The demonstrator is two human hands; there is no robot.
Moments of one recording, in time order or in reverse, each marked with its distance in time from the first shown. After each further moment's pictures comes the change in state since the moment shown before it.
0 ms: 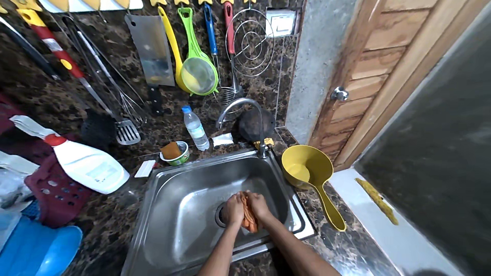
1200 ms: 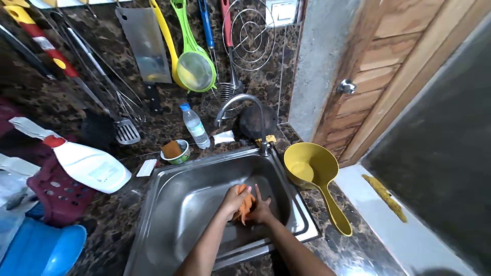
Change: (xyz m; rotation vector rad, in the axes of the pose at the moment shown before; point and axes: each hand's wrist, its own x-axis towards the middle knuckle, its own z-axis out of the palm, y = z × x) left_hand 0.006 0.022 -0.041 -0.326 -0.361 0.193; right_hand 0.023 0.030 -0.012 -0.586 -0.151 0.118
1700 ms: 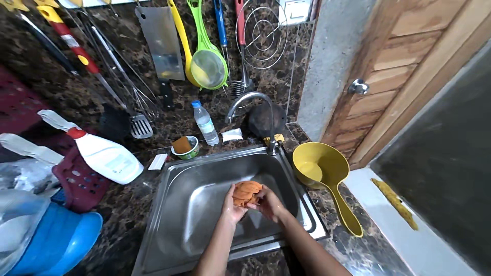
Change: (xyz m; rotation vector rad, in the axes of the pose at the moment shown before) left_hand -0.006 -0.026 0.006 -1.119 0.249 -0.369; right_hand -0.033 -0.034 -0.016 1.077 -0.127 -0.072
